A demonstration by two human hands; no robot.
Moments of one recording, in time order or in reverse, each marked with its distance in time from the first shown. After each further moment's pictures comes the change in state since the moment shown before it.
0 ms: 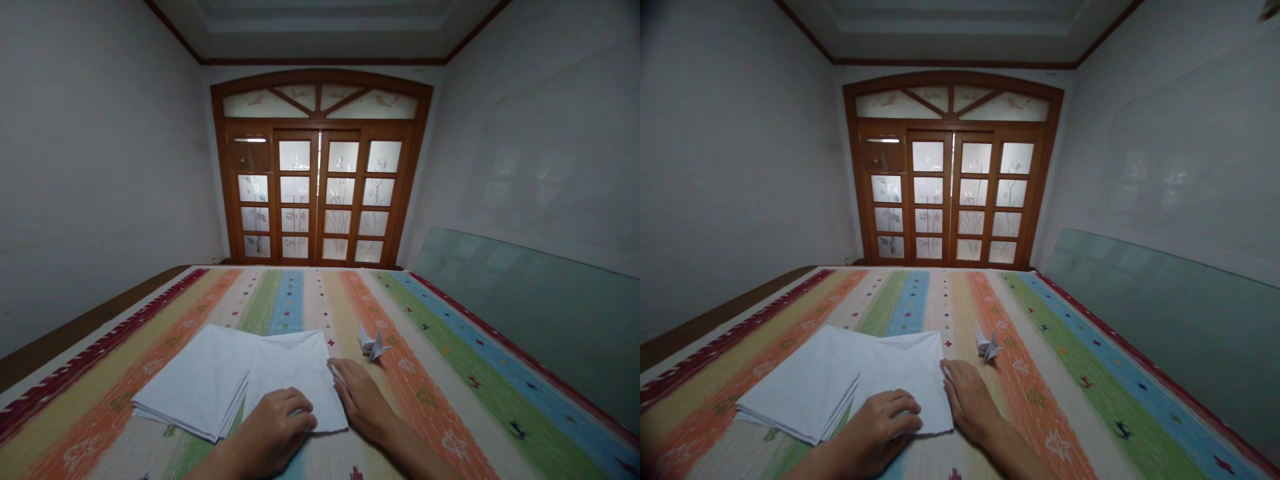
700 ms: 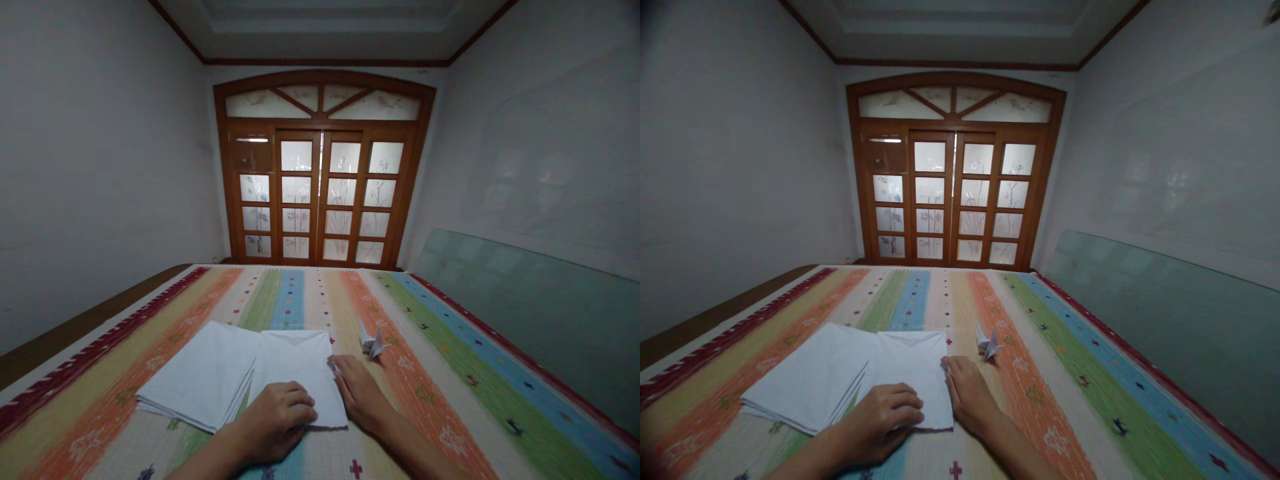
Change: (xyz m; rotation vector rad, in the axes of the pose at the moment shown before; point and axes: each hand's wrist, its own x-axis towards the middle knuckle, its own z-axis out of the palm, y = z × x) left_hand 0.004 -0.006 -0.009 -0.066 -0.015 0.062; right_hand 0.006 0.000 0.000 -0.027 -0.003 -0.022
